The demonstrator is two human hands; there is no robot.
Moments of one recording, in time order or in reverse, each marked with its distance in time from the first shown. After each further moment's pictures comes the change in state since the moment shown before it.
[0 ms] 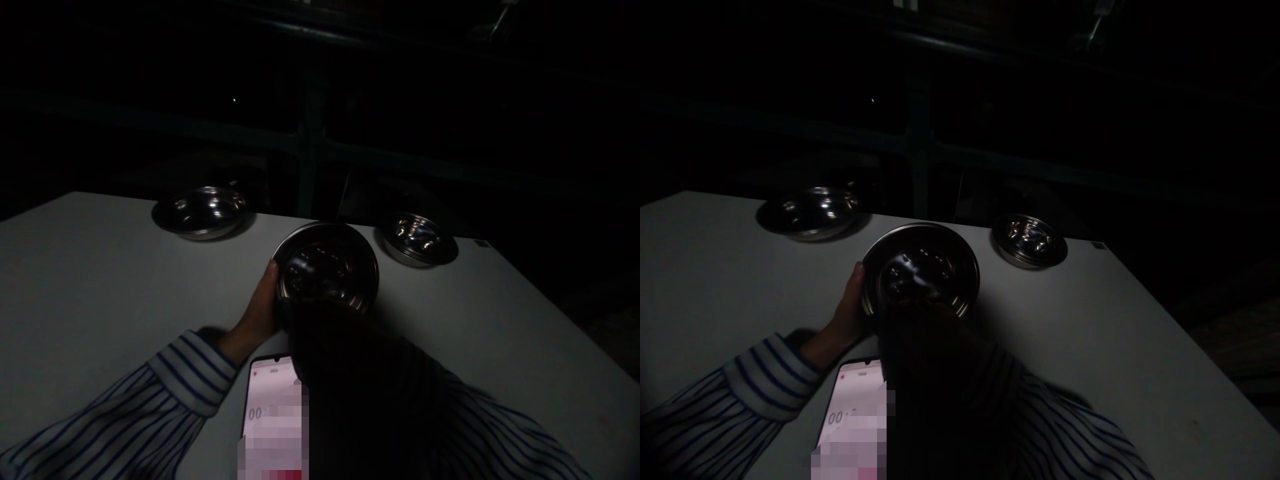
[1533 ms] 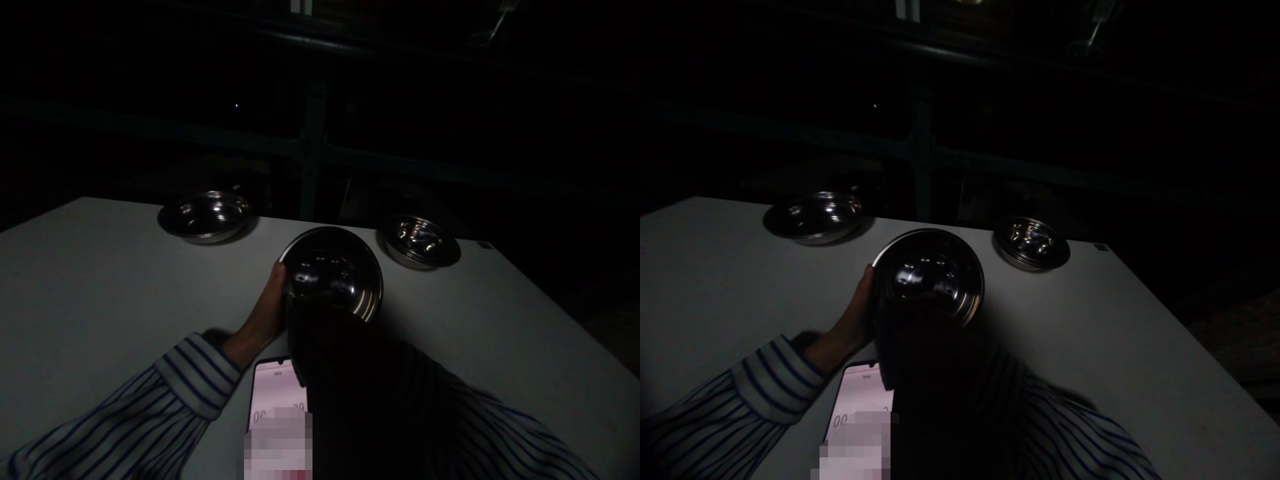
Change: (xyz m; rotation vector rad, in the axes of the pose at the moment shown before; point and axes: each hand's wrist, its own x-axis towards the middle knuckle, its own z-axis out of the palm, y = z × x) left_hand 0.002 -0.005 -0.004 -0.089 -0.098 -0.050; right_hand 0.006 -0.010 -0.009 -0.028 0.095 -0.192
